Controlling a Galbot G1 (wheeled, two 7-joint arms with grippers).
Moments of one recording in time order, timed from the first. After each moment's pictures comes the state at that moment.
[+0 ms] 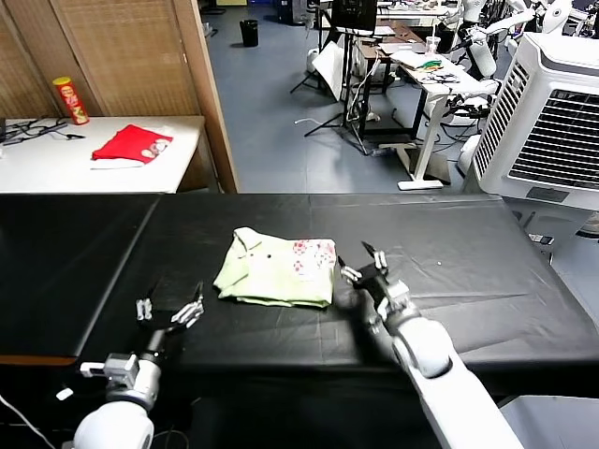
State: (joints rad) left arm 1.54 -1.24 -0.60 -2.08 -0.26 0.11 -0.07; right arm -1.06 1.21 0.23 1.75 0.14 -0.17 -0.01
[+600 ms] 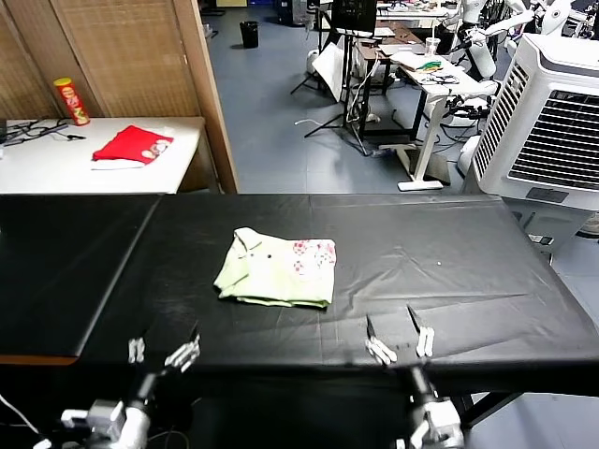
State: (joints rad) left arm 1.83 -1.20 -0.62 -2.24 -0.29 0.12 -0.12; right arm -1.72 1.24 0.36 2.16 0.04 0.02 0.23
